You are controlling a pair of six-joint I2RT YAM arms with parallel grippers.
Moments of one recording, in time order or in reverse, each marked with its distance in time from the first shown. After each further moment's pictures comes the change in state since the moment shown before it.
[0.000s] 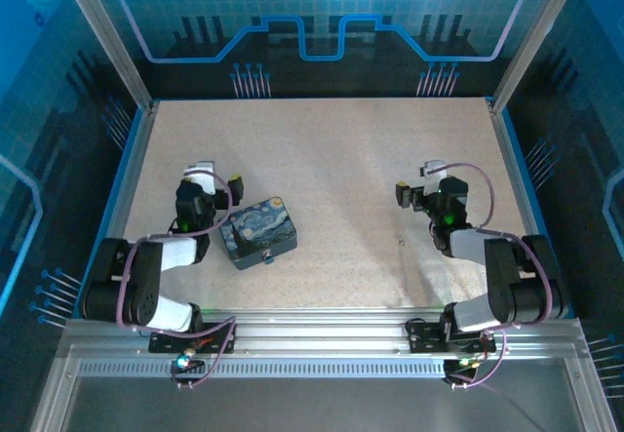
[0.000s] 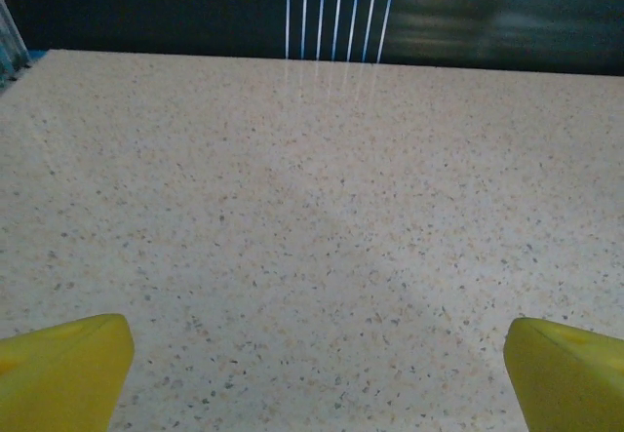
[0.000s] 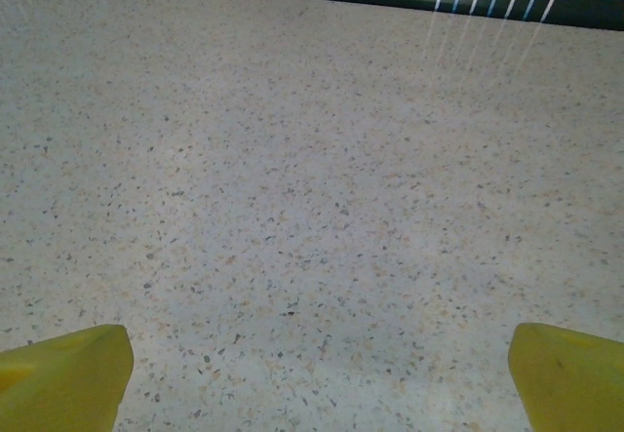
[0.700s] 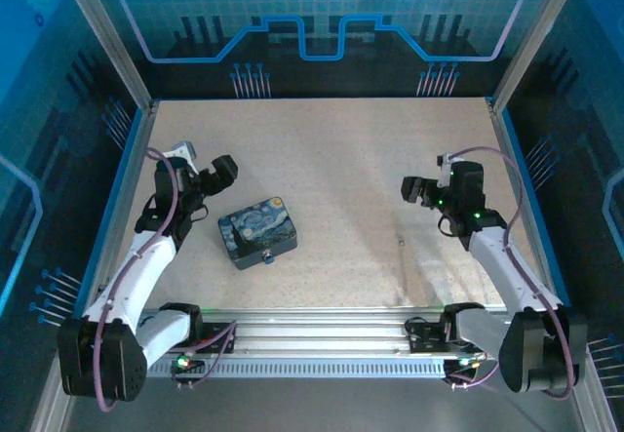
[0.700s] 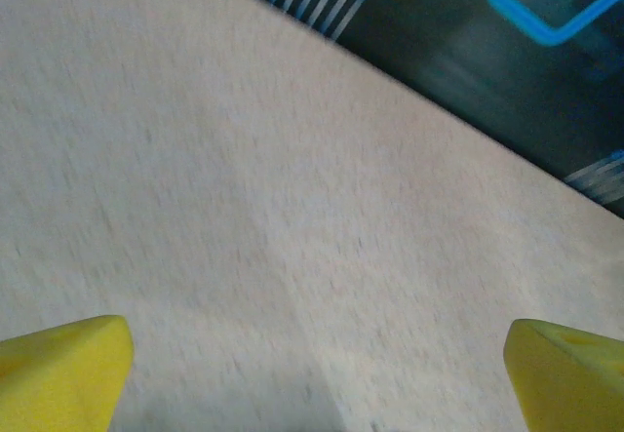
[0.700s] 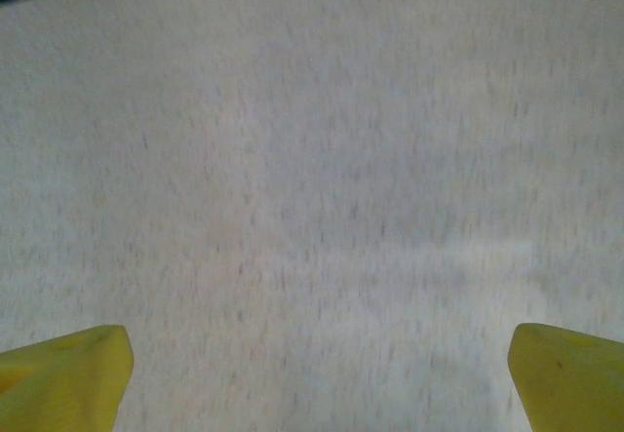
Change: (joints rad) left arm -0.005 -0.364 0.338 -0.922 0.146 -0.511; right arm 0.001 -0.348 0.264 -0.890 -0.065 0.322
